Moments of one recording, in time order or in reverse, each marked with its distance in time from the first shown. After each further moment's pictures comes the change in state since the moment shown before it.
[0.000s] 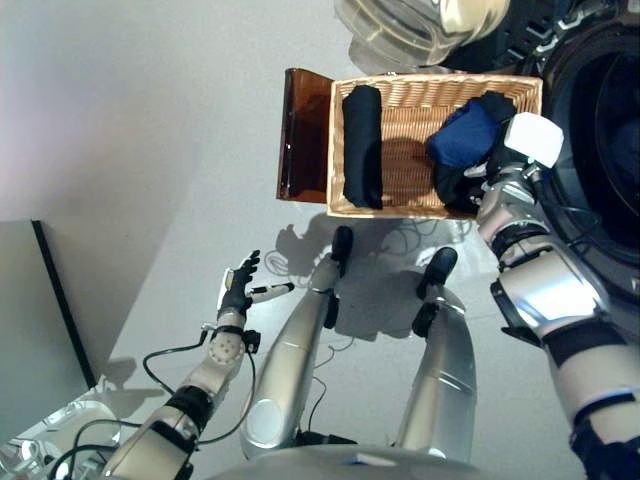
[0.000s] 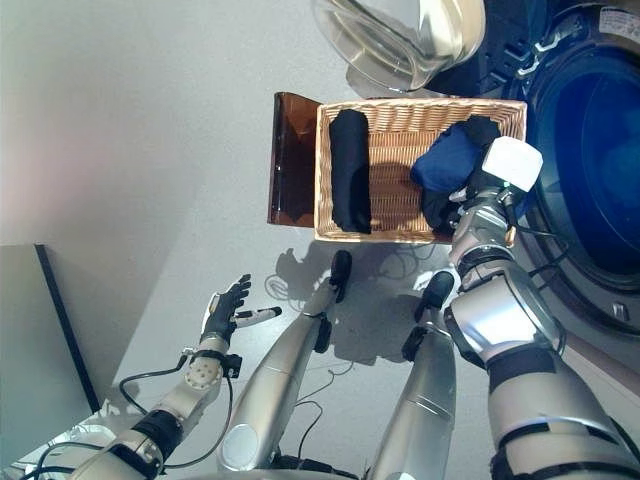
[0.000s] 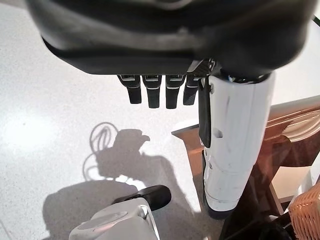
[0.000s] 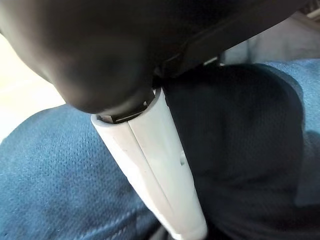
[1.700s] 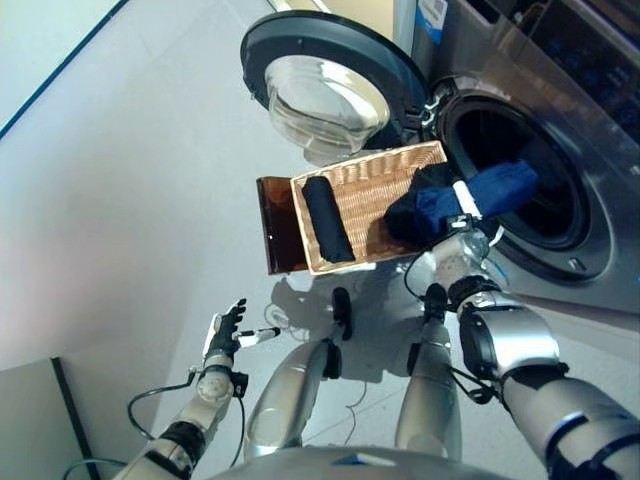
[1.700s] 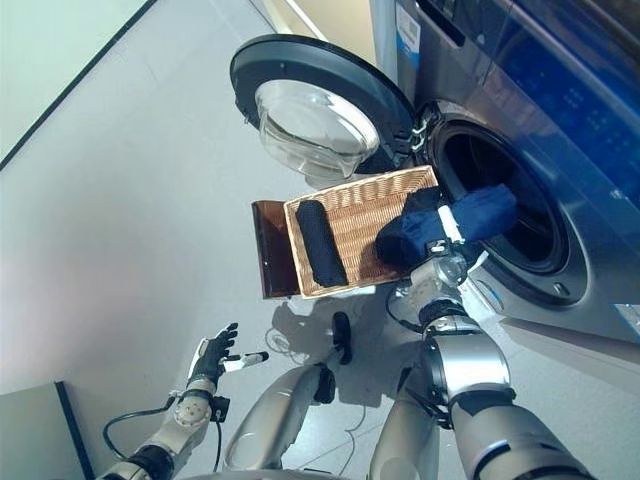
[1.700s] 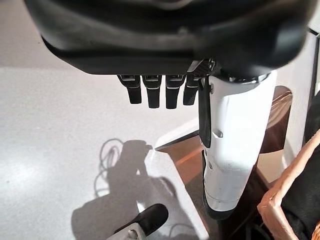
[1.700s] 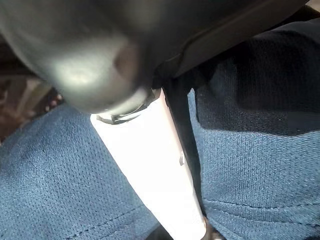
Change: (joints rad) left arm 0.123 -0.015 0.040 0.134 0.038 0.024 -0.034; right arm 0.281 0.194 -0.632 -0.250 1.306 -0.439 0.067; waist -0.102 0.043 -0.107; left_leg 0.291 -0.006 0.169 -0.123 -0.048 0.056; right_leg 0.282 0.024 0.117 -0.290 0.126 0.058
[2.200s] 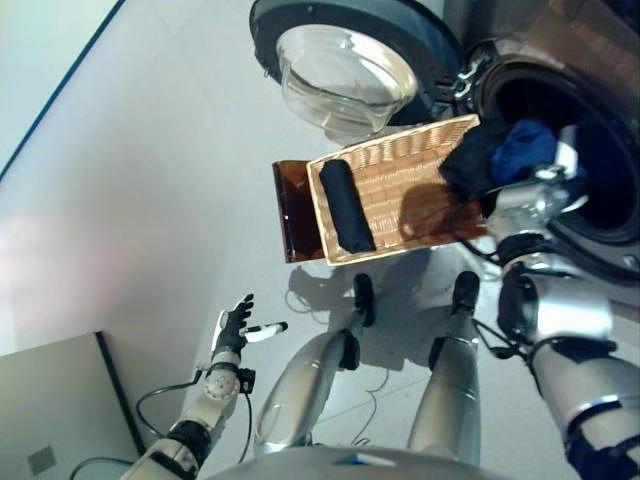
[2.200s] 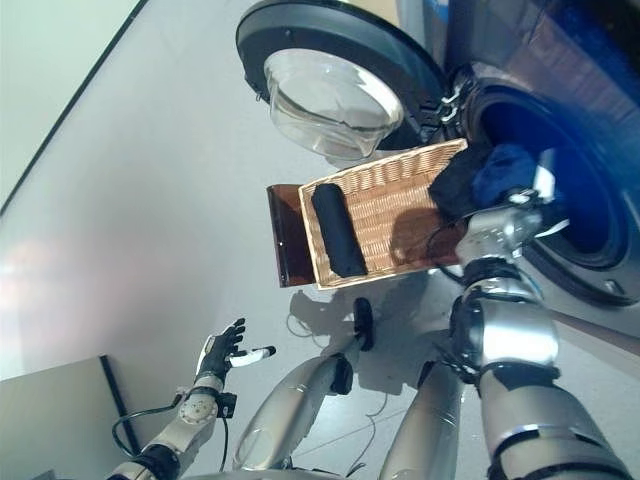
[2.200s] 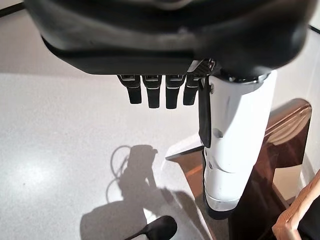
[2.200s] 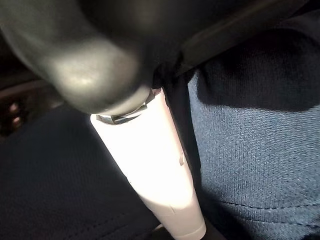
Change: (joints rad) left arm 0.006 -0.028 -0.004 -0.050 -0.048 -0.023 -0.006; right arm -0.202 -0.246 -0.097 -0.060 0.139 -0.117 -0.071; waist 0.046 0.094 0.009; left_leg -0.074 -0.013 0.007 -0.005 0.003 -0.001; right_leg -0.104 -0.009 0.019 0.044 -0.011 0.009
